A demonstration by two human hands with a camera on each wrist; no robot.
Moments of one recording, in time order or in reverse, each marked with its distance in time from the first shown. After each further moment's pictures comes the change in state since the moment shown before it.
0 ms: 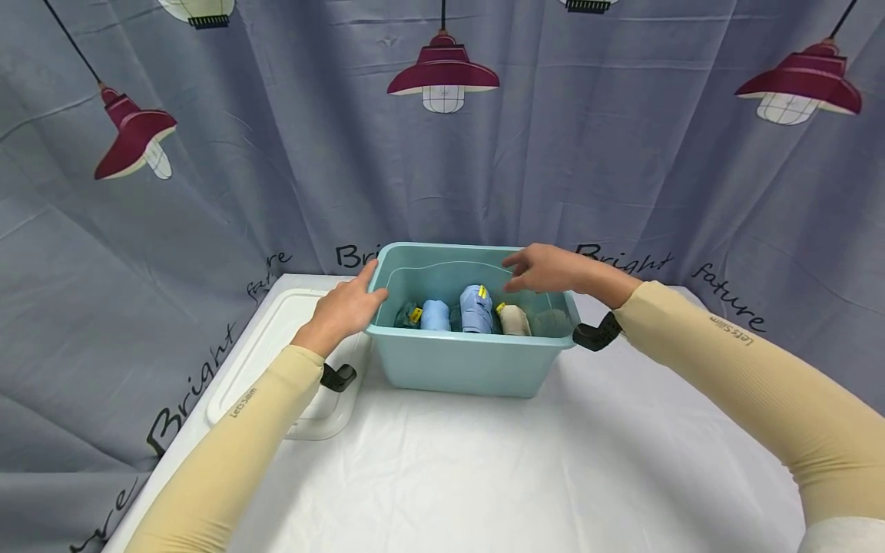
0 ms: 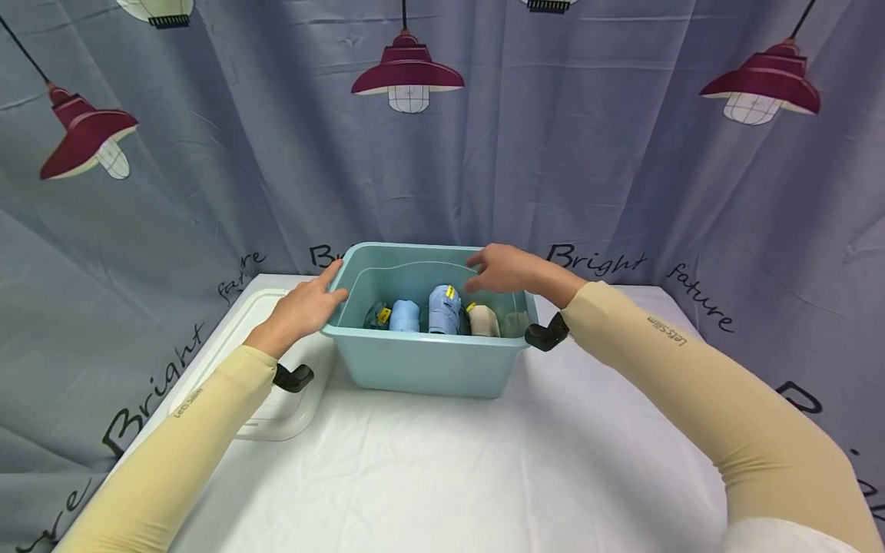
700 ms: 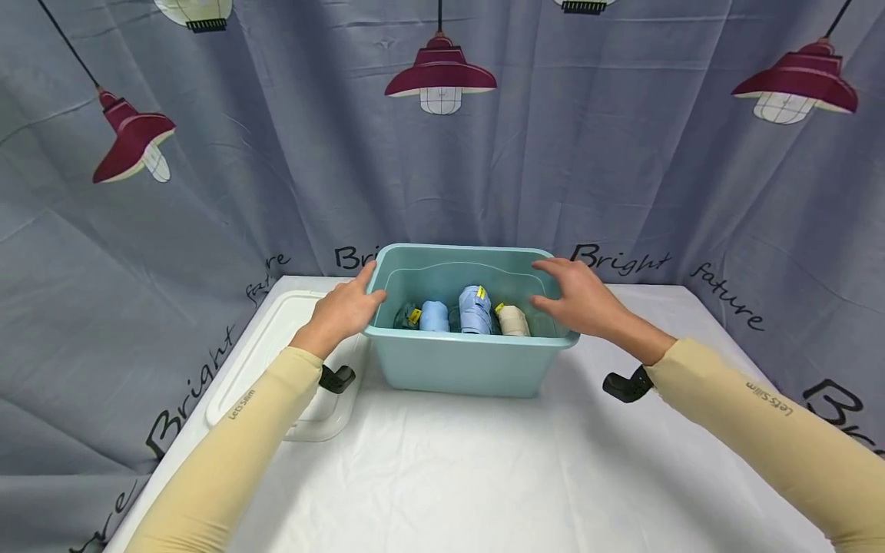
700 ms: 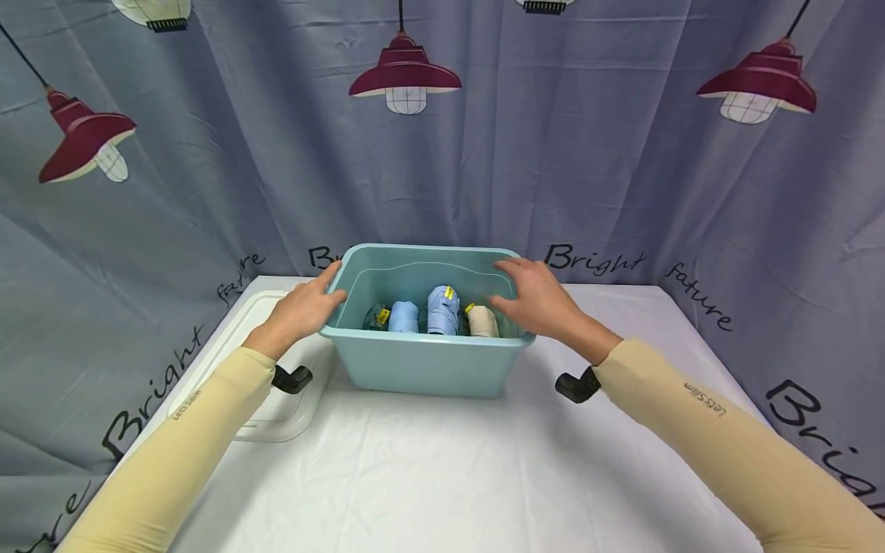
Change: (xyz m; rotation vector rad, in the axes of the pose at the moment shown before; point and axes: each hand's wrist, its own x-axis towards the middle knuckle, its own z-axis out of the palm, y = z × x) left_hand 0.001 -0.002 0.001 0.000 0.009 0.012; right_hand -0.041 0.038 0.045 -0.100 0.447 -0.034
